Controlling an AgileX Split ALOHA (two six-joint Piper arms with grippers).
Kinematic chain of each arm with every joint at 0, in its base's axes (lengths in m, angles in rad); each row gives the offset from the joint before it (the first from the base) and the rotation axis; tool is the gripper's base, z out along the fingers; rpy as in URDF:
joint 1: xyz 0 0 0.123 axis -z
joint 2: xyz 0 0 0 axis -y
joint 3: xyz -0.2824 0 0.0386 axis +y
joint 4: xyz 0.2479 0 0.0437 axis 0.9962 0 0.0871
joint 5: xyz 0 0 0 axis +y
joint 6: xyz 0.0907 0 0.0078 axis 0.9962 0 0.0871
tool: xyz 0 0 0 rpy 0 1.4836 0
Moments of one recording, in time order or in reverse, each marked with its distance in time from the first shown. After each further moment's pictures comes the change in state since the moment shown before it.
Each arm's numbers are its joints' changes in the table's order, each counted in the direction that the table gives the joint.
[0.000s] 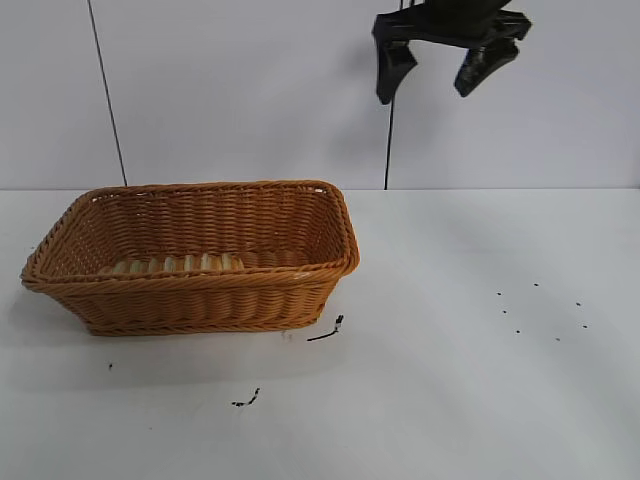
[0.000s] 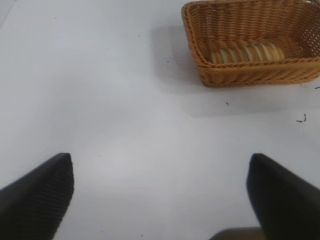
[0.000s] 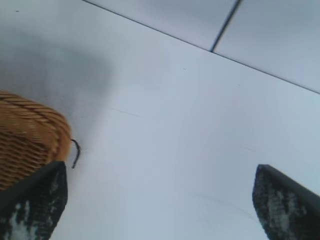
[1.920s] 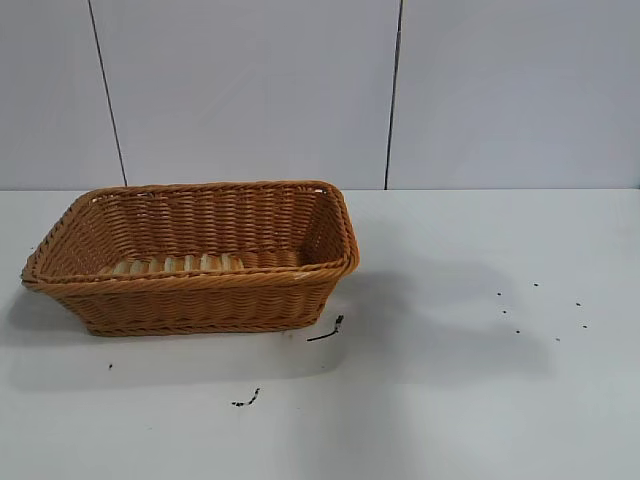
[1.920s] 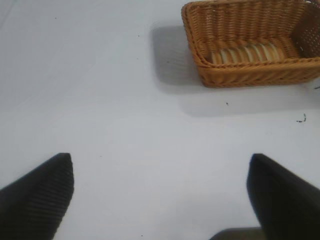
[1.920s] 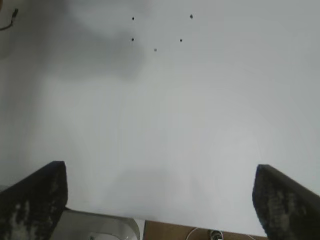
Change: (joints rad) left arm 0.000 0.000 0.000 0.000 0.000 0.000; right arm 0.083 1.295 1.267 -0.002 0.132 0.030
